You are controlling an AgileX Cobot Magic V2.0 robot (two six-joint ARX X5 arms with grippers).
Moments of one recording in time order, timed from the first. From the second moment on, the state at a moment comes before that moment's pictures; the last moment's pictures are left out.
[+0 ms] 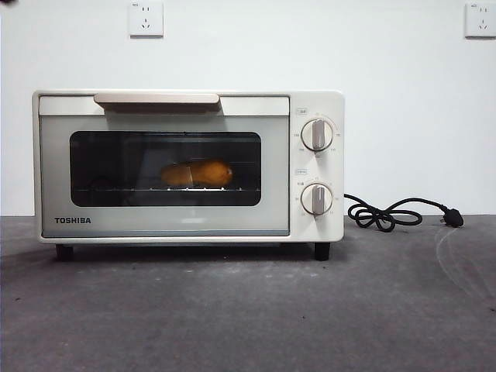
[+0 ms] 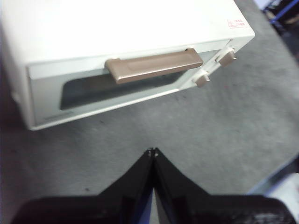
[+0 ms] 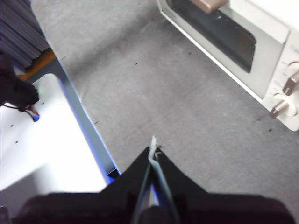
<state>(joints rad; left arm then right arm) -0.02 0.95 1.17 -1.00 0.54 0.00 0.47 1.18 1.31 -1.04 -0.54 -0.27</state>
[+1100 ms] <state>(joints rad) -0.37 0.72 1.15 -1.17 0.07 -0.17 0.47 1.18 1.31 -0.99 -0.29 -0.26</state>
